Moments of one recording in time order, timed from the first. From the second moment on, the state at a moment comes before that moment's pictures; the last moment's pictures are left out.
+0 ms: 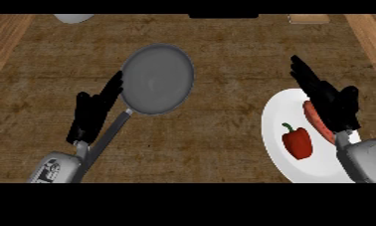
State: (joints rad) left arm -0.17 0.30 -0.25 -1.42 0.13 0.11 0.21; right arm -0.25 -0.56 0.30 -1.38 -0.33 -0.07 0.03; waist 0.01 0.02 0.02
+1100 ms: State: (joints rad) left arm 0.03 0.39 -0.20 -1.57 0.00 0.19 0.13; right arm -0.27 -0.99 0.09 -0.97 -0.27 0.31 -0.06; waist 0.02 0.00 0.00
